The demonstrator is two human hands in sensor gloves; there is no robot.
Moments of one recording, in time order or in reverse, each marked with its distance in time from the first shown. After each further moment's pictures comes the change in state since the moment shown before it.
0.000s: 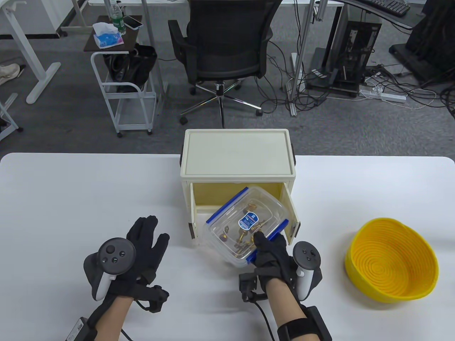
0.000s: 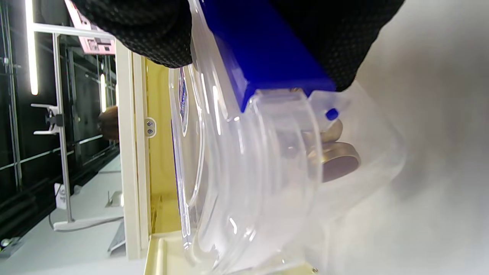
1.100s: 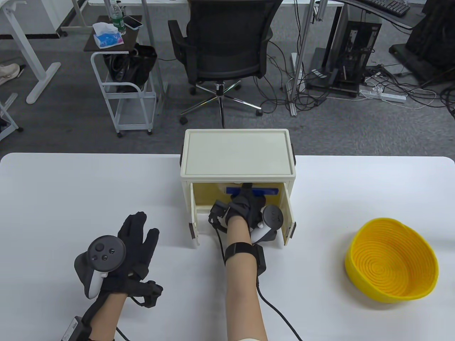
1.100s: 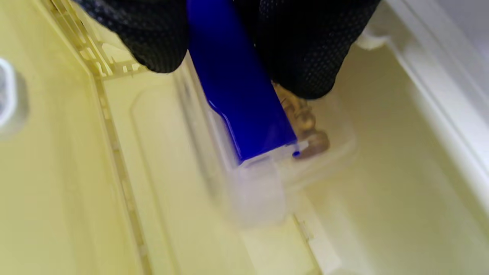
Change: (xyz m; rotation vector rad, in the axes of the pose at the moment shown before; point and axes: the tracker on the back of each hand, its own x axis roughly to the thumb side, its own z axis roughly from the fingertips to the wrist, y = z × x) left_hand -0.017 0.007 -0.007 0.029 0.046 0.025; right_hand 0.011 0.102 -0.132 -0.316 0.064 -0.438
